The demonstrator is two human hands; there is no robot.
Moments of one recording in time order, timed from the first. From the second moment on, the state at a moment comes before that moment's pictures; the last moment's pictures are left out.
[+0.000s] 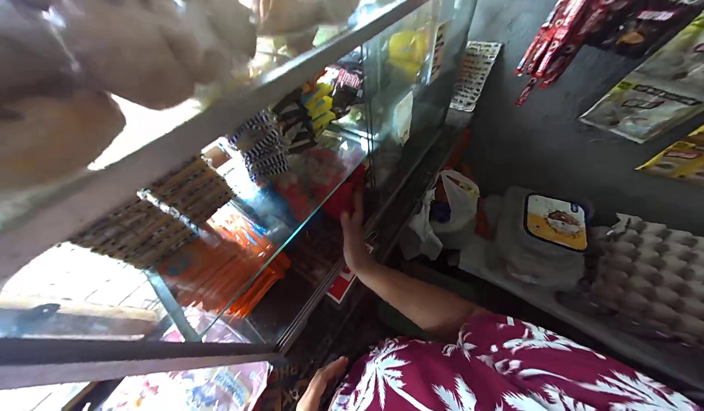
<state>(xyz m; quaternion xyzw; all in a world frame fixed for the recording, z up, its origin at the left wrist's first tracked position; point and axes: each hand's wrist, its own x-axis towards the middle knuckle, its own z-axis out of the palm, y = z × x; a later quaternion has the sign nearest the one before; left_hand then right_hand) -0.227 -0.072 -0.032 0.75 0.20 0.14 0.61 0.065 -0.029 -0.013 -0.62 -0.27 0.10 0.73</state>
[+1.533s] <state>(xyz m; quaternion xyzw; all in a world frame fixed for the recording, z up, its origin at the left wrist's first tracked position) -0.126 -0.096 0.005 0.74 0.33 0.02 0.58 0.478 -0.088 0.038 -0.82 -0.08 -0.05 0.56</state>
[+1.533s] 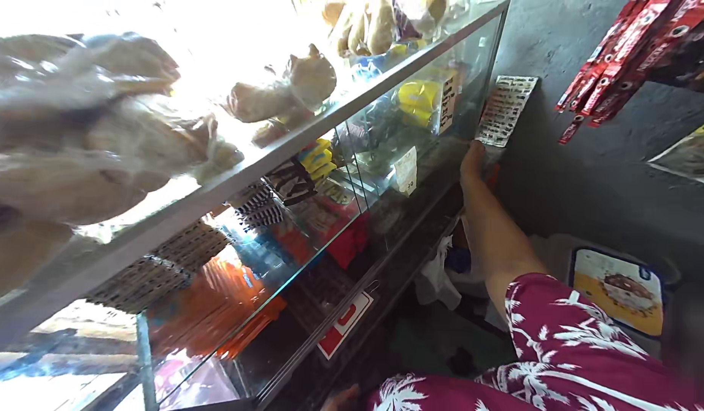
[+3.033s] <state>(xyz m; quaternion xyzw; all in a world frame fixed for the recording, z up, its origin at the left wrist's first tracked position) -0.340 -0.034 -0.050 0.76 0.53 0.37 0.10 0.155 -0.074 0.030 -0.75 -0.16 0.00 0.65</state>
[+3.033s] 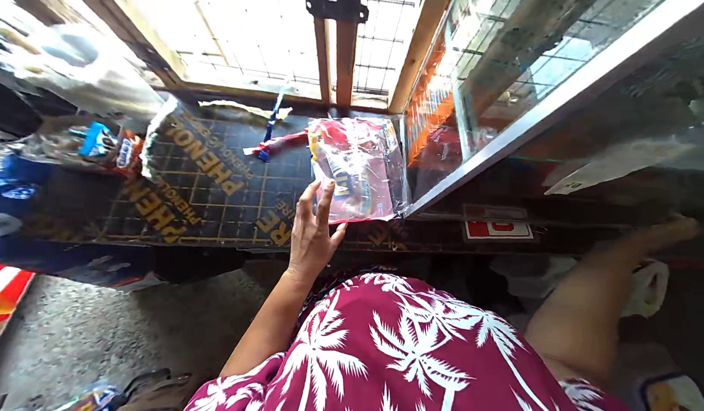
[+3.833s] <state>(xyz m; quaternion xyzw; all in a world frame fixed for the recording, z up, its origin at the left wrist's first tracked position) -0.361 -0.035 0.051 0.84 0.02 0.30 0.45 -0.139 -0.105 0.045 -0.34 -0.78 0.19 0.49</state>
